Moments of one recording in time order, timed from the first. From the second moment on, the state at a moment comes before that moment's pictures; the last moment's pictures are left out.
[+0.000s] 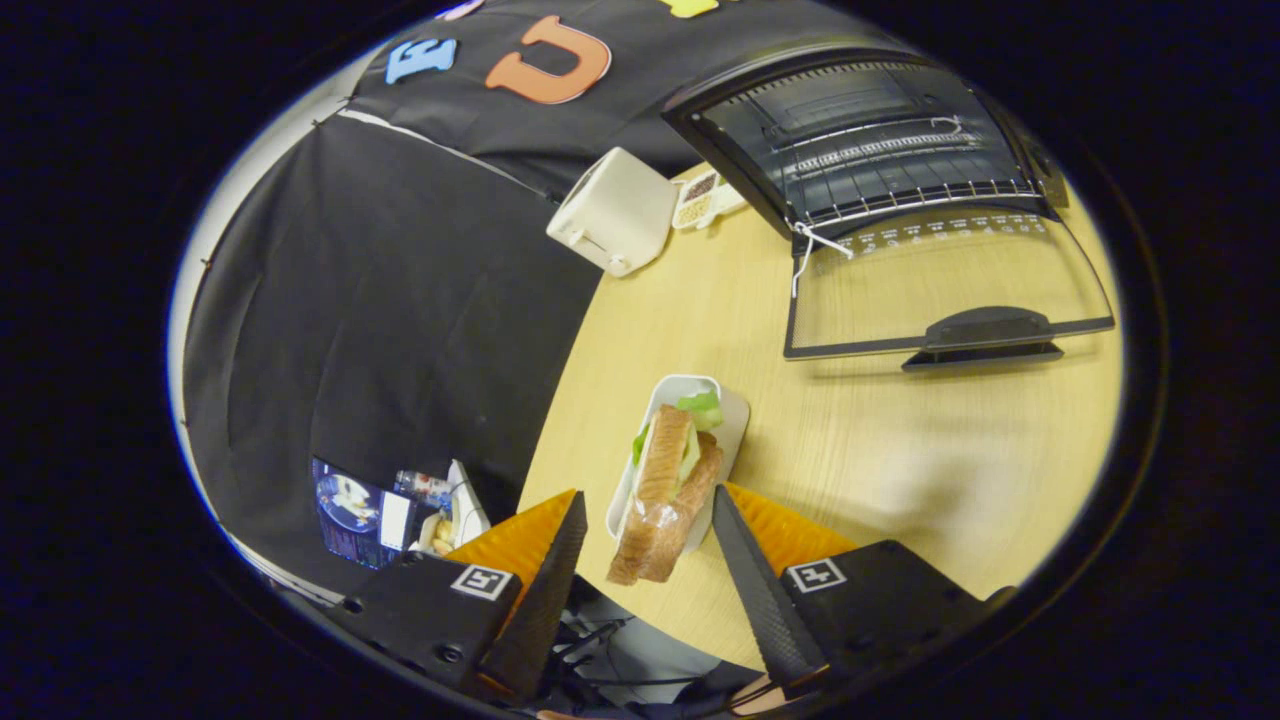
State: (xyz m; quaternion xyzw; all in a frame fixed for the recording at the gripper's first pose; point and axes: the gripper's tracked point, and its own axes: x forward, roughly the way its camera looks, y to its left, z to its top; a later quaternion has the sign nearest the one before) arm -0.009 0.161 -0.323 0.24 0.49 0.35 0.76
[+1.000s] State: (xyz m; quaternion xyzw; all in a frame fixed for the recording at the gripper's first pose) arm -0.005 0.141 -0.249 0.34 0.47 0.37 0.73
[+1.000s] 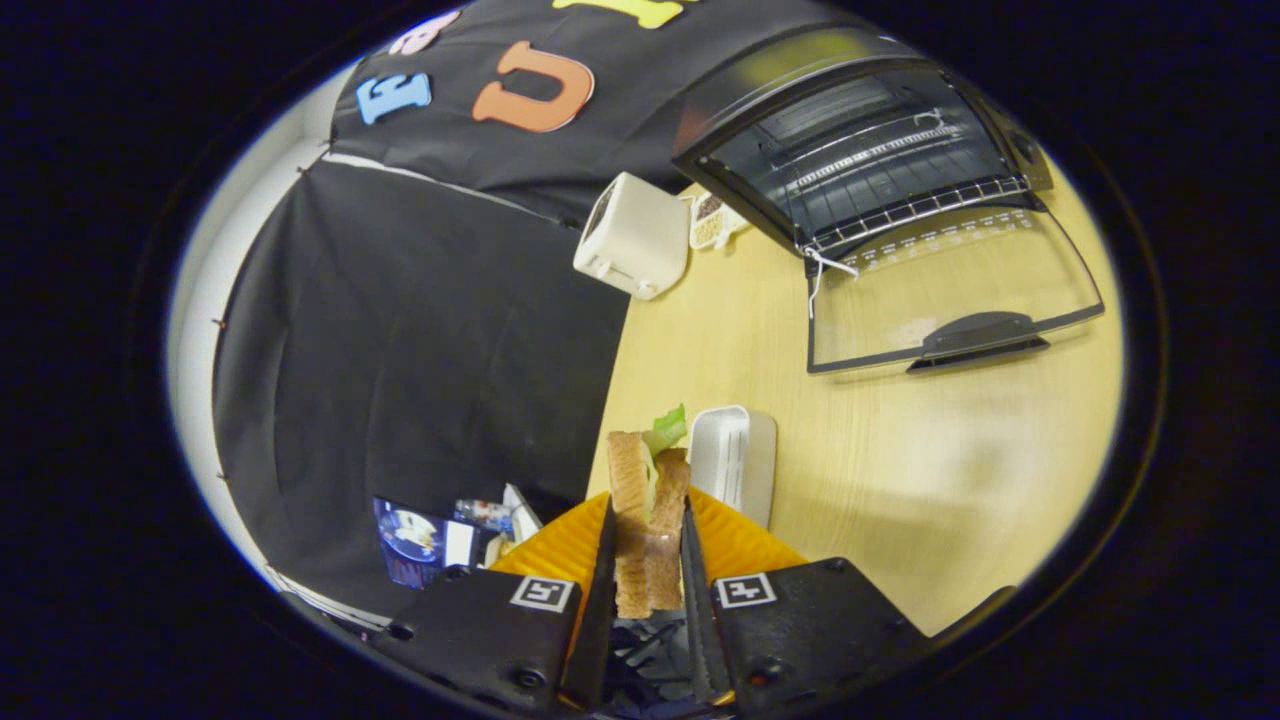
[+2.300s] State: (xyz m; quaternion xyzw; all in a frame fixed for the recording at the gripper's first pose) arm 0.269 0.028 -0.291 0.58 0.20 0.17 0.77
